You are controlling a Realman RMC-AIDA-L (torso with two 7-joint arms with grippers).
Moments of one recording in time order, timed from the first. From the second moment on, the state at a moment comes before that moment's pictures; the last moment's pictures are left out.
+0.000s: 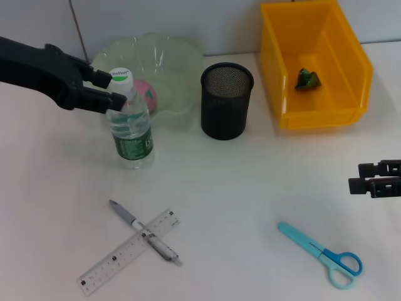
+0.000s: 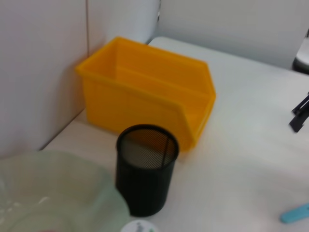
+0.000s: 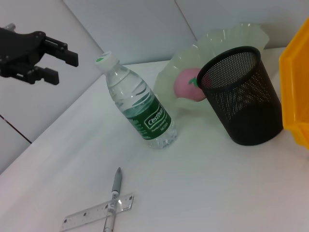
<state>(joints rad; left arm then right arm) -0.80 -2.00 0.79 1.19 2.32 1.78 -1.99 0.34 1.95 -0.62 -0.91 -2.09 -1.78 1.86</state>
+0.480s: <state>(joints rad) -0.68 -2.06 0.81 1.21 2.07 1.80 -1.95 0.34 1.95 -0.62 -0.91 -2.09 -1.79 1.84</state>
